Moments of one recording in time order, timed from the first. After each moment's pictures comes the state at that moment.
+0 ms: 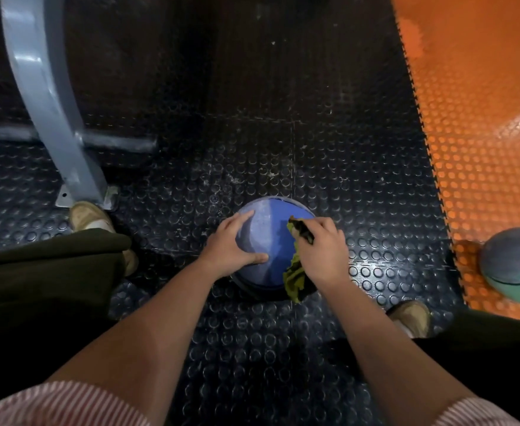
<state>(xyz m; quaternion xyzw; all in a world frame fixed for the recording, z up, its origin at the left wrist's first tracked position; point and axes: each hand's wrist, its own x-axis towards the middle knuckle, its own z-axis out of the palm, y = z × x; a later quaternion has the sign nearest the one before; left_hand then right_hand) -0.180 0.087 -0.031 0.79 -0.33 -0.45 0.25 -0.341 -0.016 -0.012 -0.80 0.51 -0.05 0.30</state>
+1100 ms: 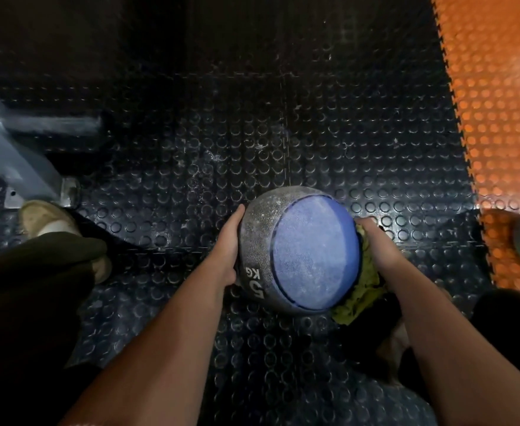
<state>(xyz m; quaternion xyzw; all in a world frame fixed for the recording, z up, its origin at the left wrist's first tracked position) -0.209 0.028 -0.092 0.65 0.10 -0.63 0.41 -0.412 -0.103 -0.093 -0.41 0.71 0.03 0.57</state>
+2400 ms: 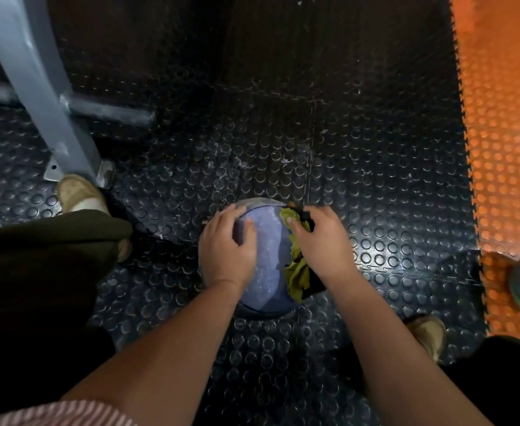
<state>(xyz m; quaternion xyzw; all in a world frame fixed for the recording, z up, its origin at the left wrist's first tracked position) -0.208 0.077 -0.056 0.88 -0.20 -0.18 0.39 -0.304 -0.037 -0.018 -0.80 0.47 -0.04 0.38</state>
